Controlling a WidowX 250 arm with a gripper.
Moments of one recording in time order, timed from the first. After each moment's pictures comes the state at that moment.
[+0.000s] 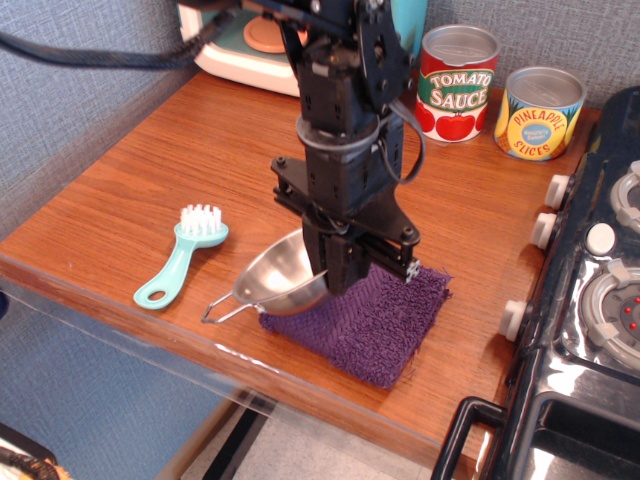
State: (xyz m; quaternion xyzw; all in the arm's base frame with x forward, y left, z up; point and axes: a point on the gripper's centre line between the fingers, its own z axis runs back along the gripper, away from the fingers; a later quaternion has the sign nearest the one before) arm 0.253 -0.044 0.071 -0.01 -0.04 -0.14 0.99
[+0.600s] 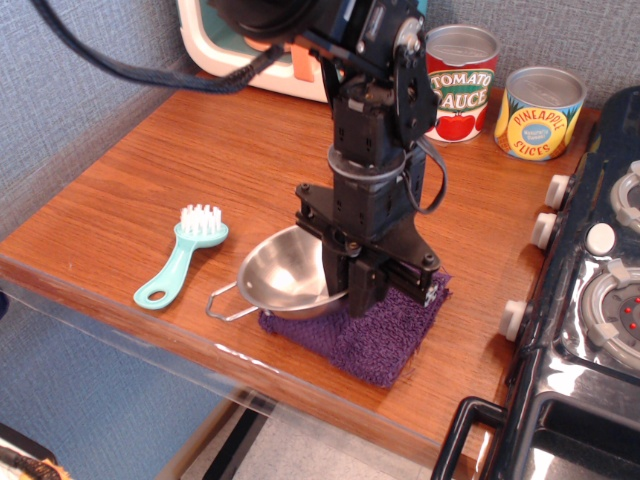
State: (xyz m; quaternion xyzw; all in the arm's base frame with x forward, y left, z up) arm 0.256 -0.054 0.050 -0.01 -0.01 -0.15 0.99
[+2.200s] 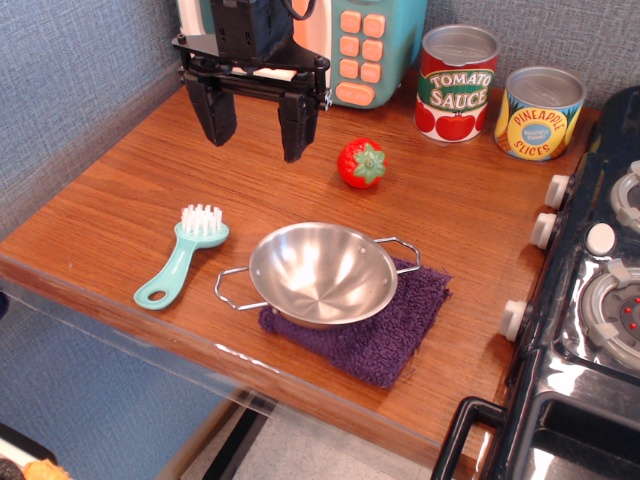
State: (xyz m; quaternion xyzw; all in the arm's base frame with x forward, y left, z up) arm 0.302 0.053 0.113 -0.01 -0.04 0.05 1.00
